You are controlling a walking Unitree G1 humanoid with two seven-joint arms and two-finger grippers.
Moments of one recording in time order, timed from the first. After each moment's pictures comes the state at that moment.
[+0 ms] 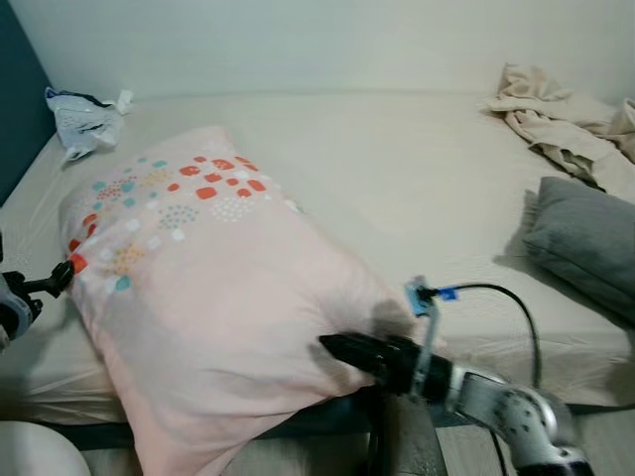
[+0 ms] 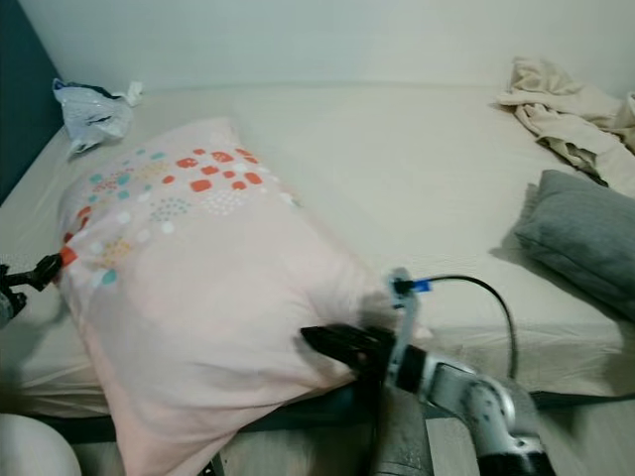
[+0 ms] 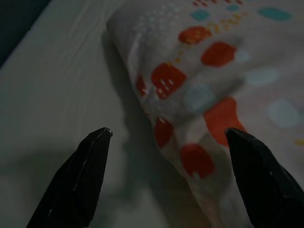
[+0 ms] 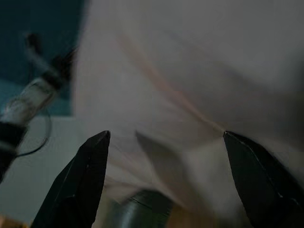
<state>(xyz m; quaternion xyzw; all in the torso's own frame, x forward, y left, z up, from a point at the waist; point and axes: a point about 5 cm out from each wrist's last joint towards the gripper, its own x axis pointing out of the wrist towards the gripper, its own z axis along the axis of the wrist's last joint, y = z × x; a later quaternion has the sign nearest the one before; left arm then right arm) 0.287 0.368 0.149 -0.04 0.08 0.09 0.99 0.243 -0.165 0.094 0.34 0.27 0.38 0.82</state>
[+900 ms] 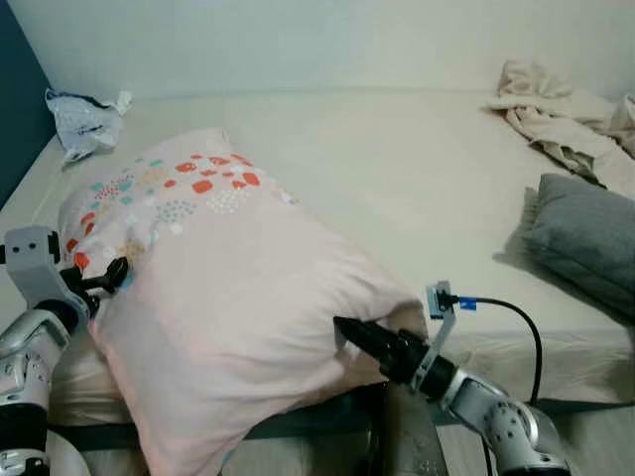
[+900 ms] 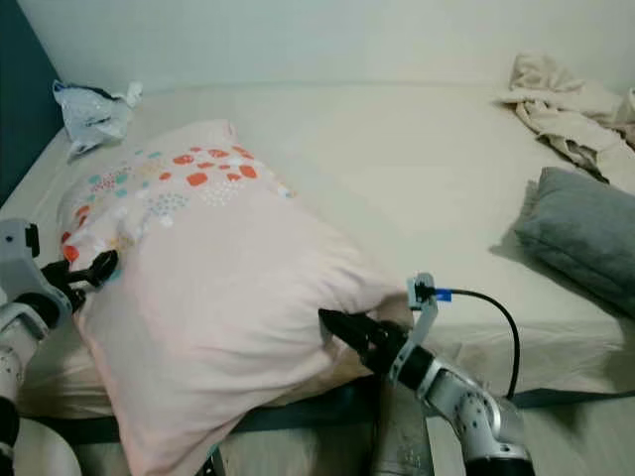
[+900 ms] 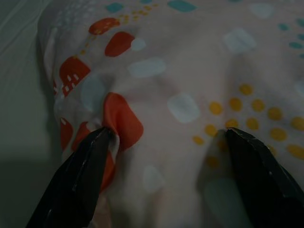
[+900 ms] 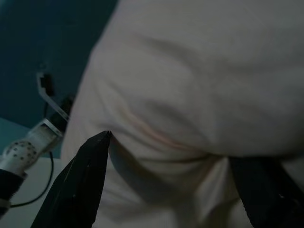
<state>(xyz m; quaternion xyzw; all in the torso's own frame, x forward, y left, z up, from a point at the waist) 0.305 0.318 0.139 -0.09 0.05 0.05 0.99 0.276 -0.146 0.099 0.36 0.15 0.38 0.84</state>
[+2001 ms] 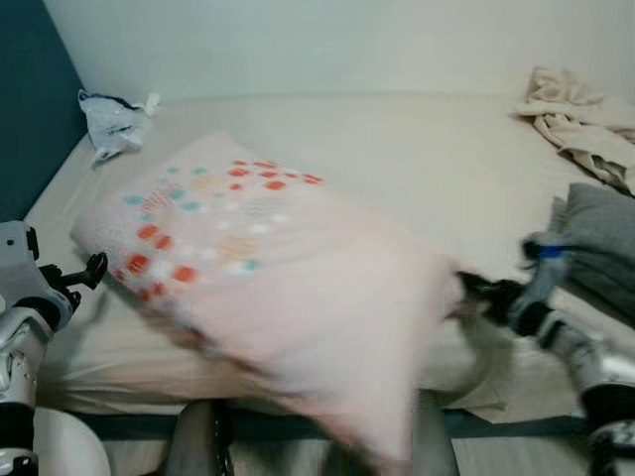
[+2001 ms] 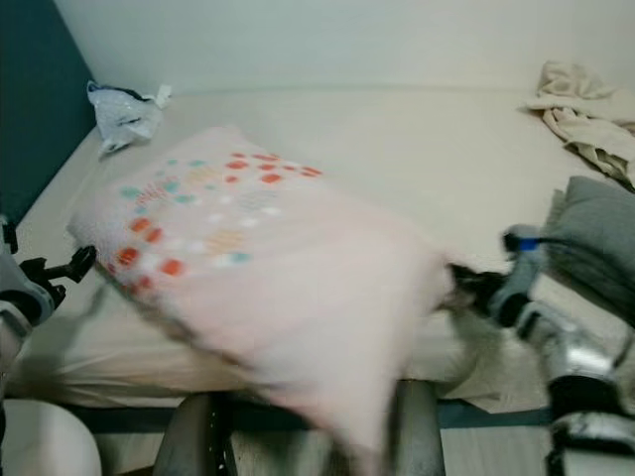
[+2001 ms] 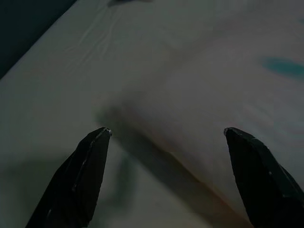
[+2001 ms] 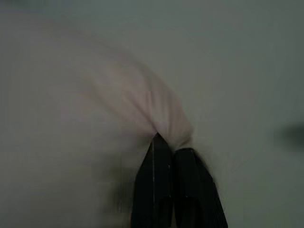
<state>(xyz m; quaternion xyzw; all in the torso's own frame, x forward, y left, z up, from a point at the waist) 0.302 0.333 0.146 -0.08 0.04 0.09 0.99 0.326 -0.337 0.152 0.05 0.13 0.03 0.99</state>
